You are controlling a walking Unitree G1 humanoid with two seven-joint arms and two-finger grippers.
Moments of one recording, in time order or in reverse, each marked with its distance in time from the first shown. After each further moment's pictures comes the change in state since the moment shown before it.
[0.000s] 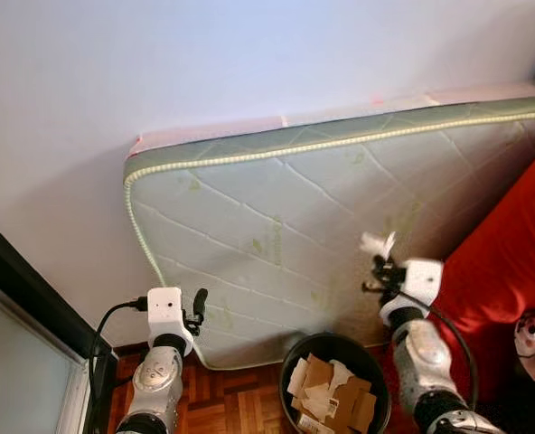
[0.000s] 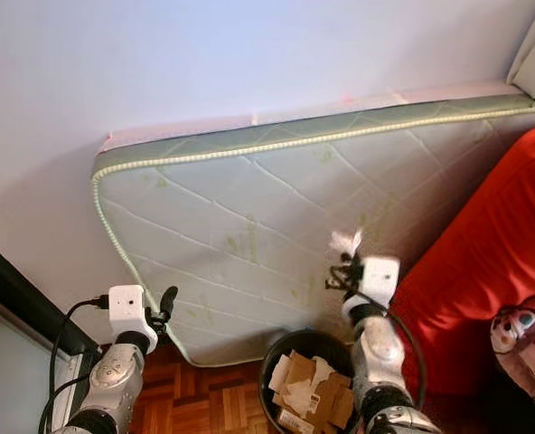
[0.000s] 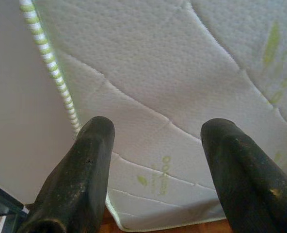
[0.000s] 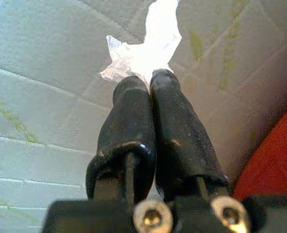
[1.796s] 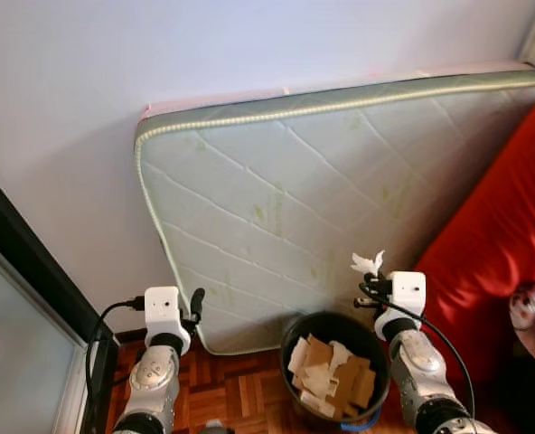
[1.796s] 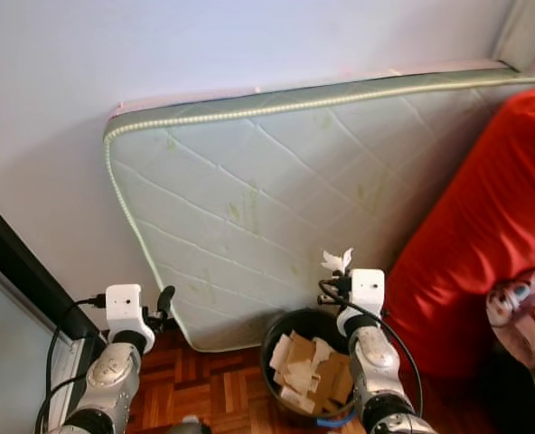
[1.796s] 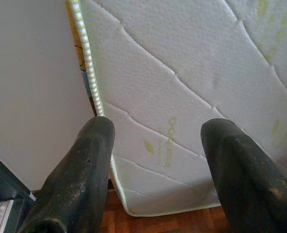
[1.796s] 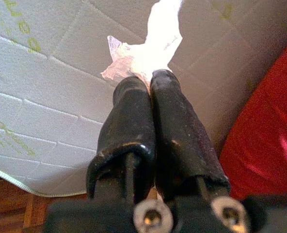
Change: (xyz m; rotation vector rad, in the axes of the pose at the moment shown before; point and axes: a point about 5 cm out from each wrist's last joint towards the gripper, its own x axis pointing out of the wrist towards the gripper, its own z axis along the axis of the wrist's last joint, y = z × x) left arm 0.001 0.005 0.002 0.011 -0.004 0.006; right arm -0.008 0.003 -0.021 -0.066 0.141 0.019
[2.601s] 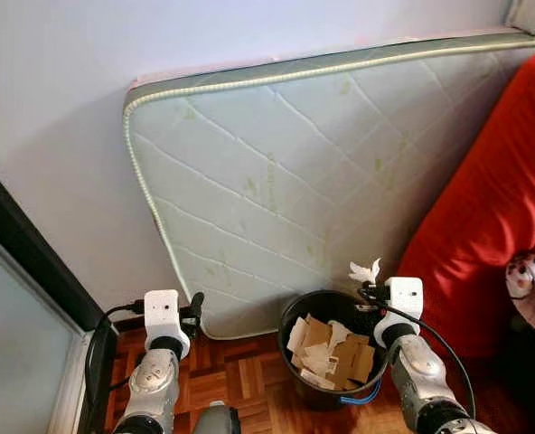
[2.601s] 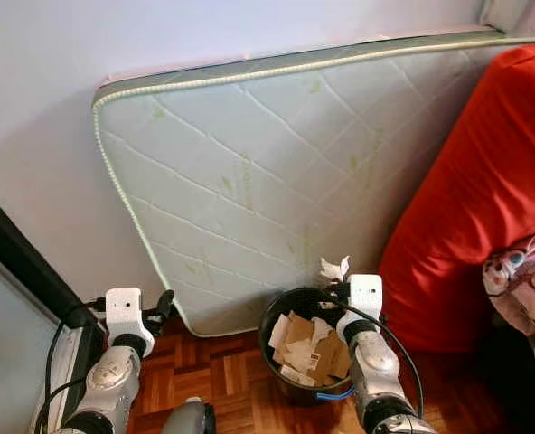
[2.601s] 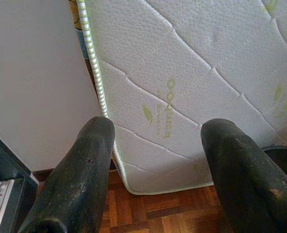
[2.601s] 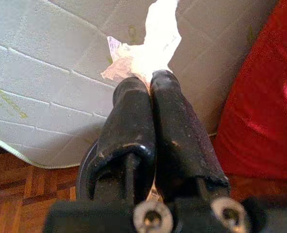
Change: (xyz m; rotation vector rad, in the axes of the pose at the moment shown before) left arm -0.002 0.000 -0.005 -0.002 0.025 0.007; right arm -0.003 -0.001 -0.010 -0.003 0.063 0.007
